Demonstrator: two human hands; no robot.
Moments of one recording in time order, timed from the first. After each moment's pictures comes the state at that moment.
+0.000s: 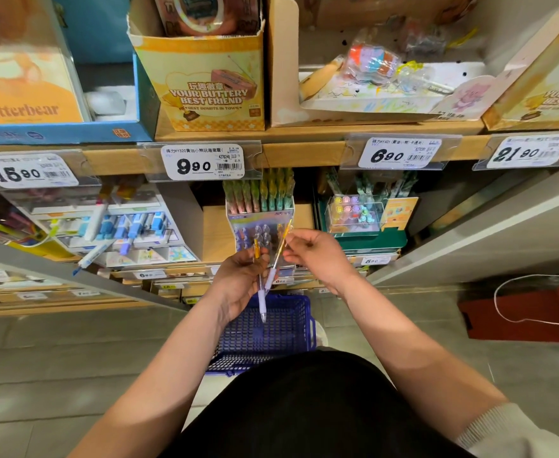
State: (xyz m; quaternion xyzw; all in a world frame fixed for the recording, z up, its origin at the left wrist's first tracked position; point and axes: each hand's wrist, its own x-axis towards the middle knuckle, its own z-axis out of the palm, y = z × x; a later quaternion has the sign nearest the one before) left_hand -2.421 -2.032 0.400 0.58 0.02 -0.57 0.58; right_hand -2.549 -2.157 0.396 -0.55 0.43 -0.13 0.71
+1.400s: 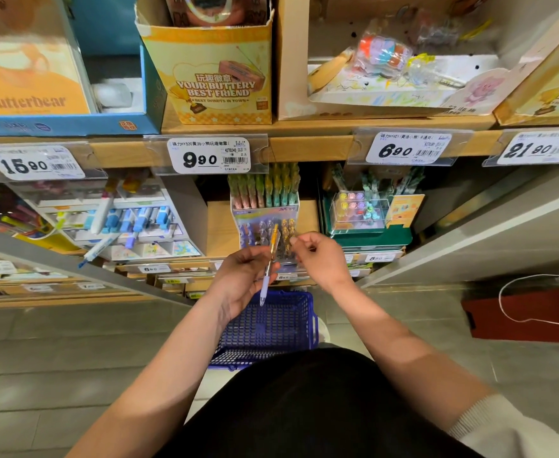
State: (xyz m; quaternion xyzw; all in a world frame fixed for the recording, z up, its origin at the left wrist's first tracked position) left_hand -2.419 -2.025 0.394 0.59 0.01 -0.57 0.57; right_hand -2.551 -2.147 0.364 -0.70 0.49 -0.12 0.50
